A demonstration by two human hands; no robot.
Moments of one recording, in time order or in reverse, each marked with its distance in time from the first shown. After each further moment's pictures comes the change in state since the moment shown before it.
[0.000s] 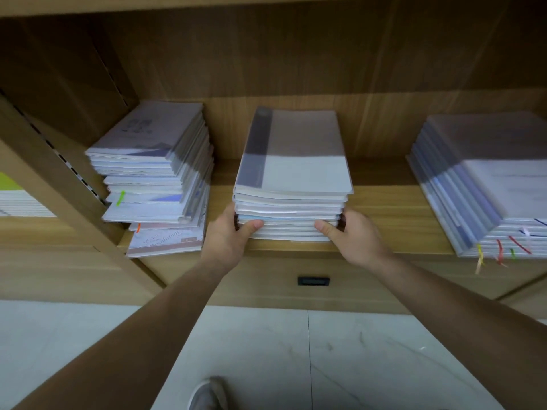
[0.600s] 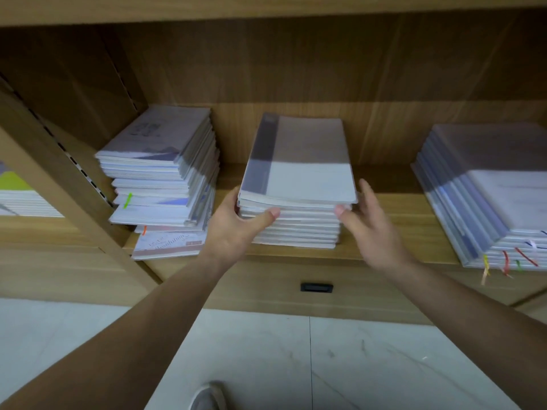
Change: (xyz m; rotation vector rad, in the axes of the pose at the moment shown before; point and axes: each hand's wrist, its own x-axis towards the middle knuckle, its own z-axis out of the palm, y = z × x) left_hand -0.005 0.030 -0.014 -0.255 0.018 0.037; right_hand -0.011 -0.015 -0.016 0.386 0.059 -0.015
